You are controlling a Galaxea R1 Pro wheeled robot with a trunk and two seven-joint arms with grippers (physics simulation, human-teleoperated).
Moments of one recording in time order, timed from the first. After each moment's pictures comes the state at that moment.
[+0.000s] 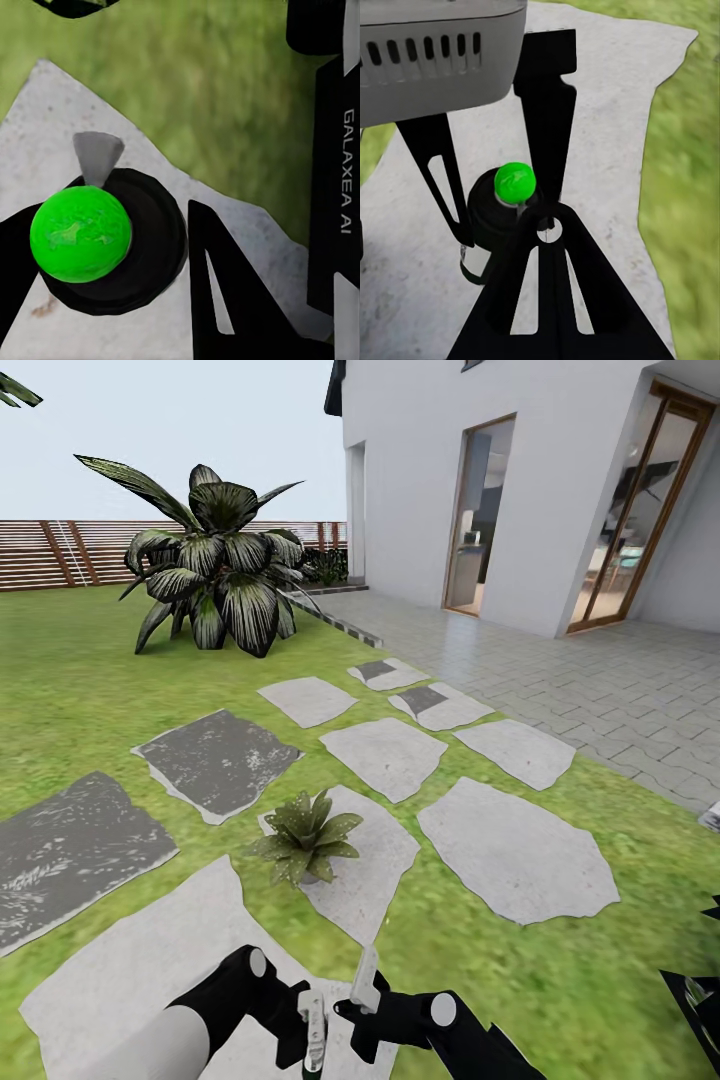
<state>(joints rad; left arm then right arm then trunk) -0.64 -0.08 -0.10 -0.36 -0.97 -0.09 -1.02 -0.45 0.11 0.38 -0.60 0.40 -0.20 0.66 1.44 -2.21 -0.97</state>
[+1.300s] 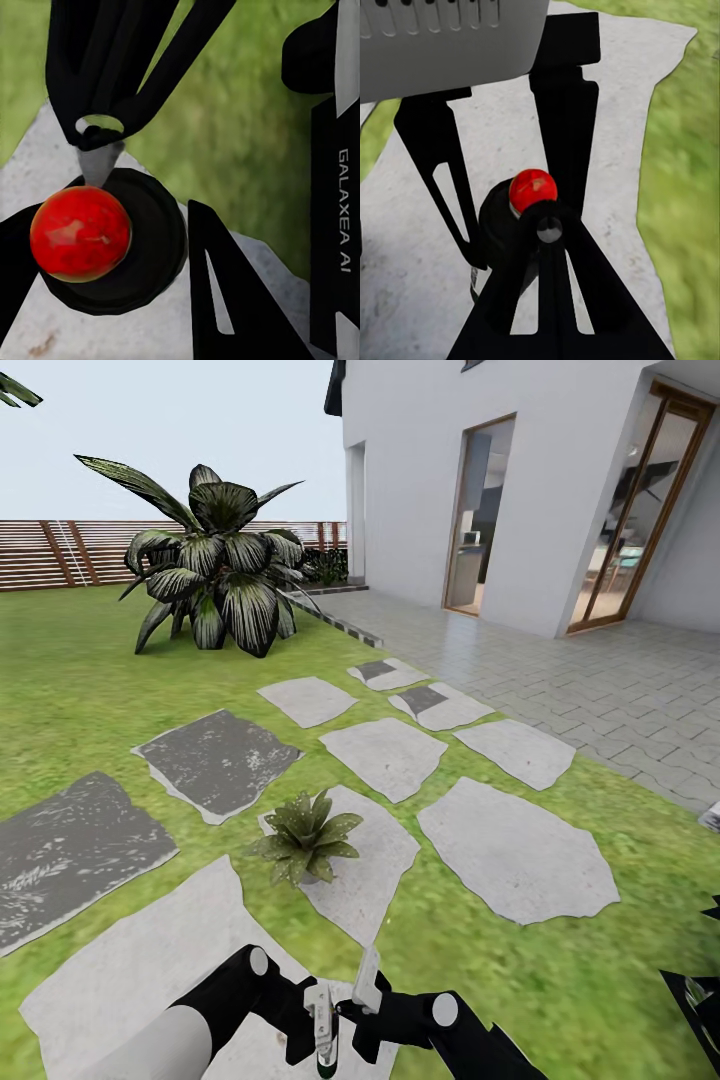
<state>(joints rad) -0.64 -0.09 -0.10 -0.36 -0.90 -0.13 -1.02 -0.45 0.11 0.38 -0.60 0.40 -0.20 0.66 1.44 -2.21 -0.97</state>
